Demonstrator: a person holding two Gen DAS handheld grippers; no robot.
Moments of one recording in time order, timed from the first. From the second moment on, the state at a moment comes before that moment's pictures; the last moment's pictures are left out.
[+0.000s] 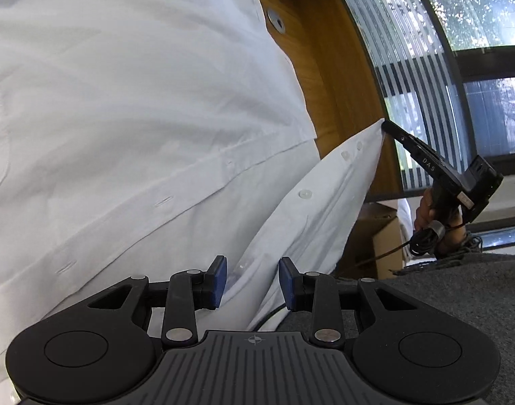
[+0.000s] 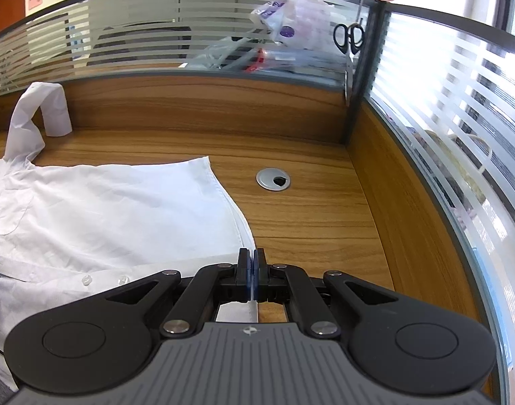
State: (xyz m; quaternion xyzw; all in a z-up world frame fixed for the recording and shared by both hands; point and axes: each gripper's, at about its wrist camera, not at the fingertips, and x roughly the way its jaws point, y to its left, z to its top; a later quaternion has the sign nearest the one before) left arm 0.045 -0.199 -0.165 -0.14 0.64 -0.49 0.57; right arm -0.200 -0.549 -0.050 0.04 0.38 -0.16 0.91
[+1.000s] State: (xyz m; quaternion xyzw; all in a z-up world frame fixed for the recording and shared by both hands) left arm 0.072 -0.429 -0.135 -0.04 0.59 -0.64 0.49; right arm -0.225 -0.532 -0.038 0.04 0.35 -0.18 0.92
